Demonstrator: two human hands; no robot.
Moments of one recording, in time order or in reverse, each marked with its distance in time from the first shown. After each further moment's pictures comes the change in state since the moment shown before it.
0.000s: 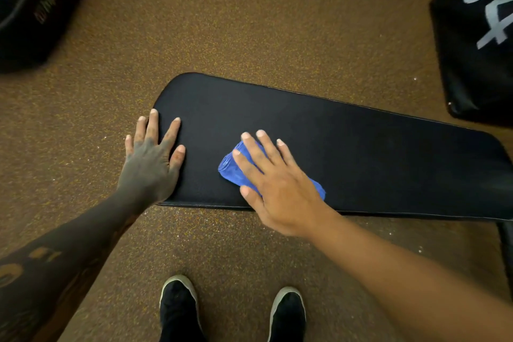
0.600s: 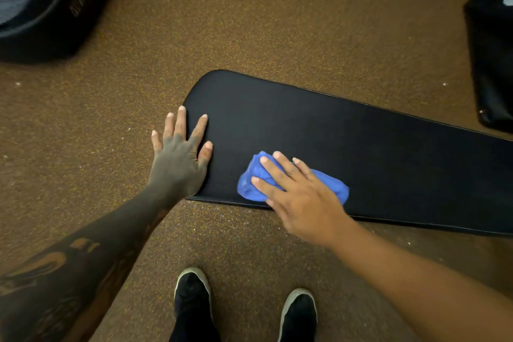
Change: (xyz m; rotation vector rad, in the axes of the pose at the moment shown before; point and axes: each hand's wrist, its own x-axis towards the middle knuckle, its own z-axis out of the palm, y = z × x) left_hand -0.004 0.002 0.000 -0.040 0.033 -0.034; right_hand -0.004 0.000 0.022 -0.071 -0.002 -0.121
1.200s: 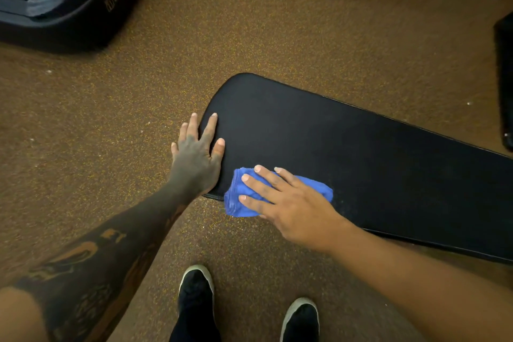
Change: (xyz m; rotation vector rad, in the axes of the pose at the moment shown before) left_hand -0.003 -0.005 0.002 -0.236 0.015 -0.170; right_hand 0.030 -0.018 0.003 -0.082 -0.112 -0.319
